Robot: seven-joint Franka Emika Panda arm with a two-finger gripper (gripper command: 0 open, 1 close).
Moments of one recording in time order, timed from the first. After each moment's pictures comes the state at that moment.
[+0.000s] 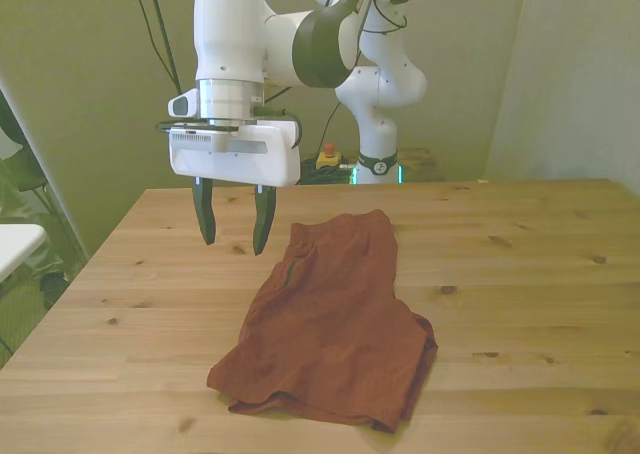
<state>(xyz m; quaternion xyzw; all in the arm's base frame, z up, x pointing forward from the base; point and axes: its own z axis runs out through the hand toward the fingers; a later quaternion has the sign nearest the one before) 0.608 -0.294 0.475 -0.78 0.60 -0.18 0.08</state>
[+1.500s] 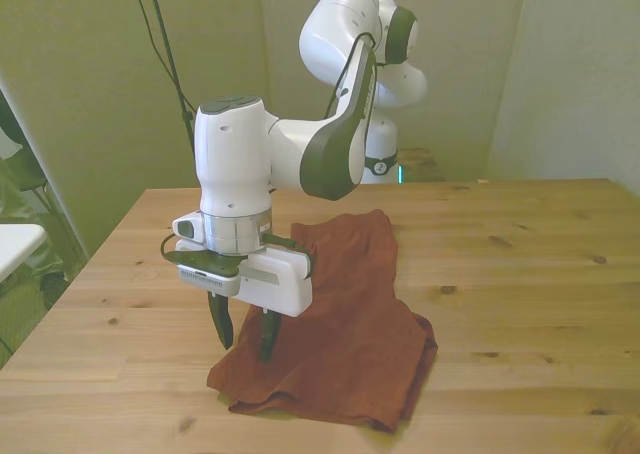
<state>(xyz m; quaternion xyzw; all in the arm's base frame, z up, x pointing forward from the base) 0.702 -0.288 0.359 -0.79 0.59 -0.13 0.05</state>
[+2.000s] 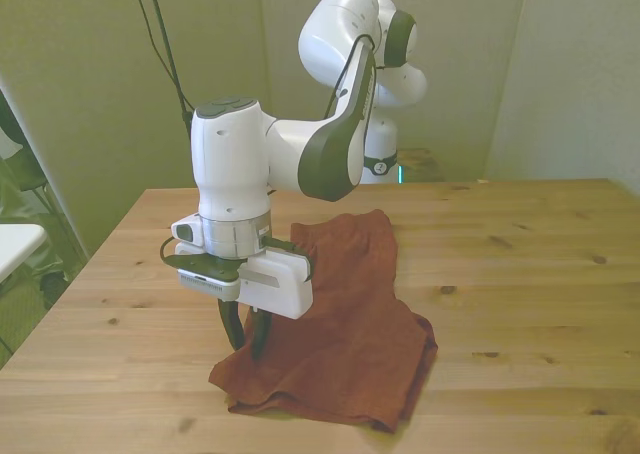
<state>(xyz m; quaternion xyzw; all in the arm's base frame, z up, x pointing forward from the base) 0.704 -0.289 0.359 -0.80 0.59 -0.12 0.05</state>
